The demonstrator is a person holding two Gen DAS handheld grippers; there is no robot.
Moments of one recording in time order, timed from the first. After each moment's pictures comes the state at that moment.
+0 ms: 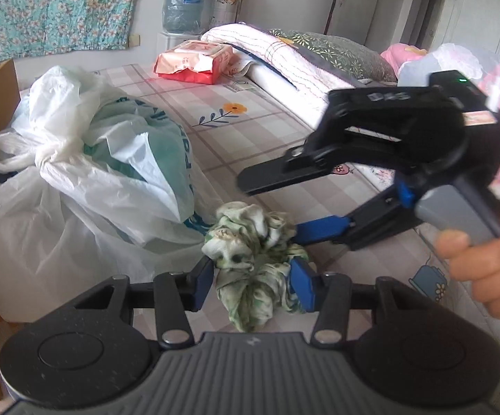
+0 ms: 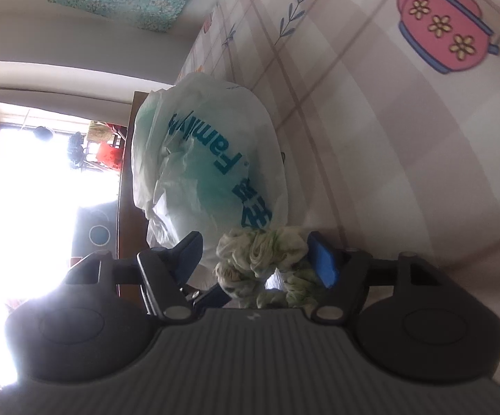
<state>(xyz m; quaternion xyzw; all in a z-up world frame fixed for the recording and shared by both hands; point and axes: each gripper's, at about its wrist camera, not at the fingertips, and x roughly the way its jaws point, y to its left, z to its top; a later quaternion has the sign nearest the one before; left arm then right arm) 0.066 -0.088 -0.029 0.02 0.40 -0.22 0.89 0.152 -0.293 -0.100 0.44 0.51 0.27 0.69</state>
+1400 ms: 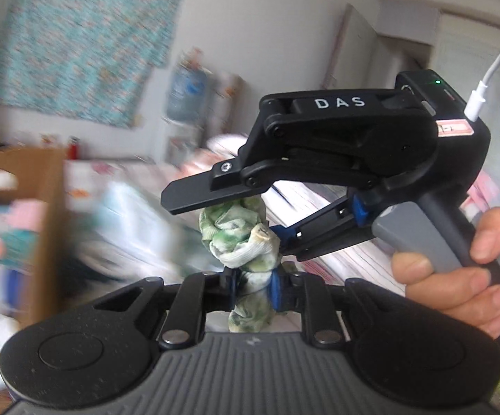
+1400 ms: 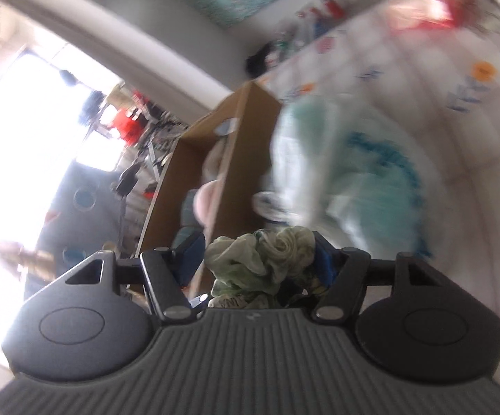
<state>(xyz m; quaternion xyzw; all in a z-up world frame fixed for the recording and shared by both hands) 0.034 0.011 0.058 -0.07 0.25 -0.23 0.94 0.154 -0.182 0.051 0.30 0.44 0.34 0.77</state>
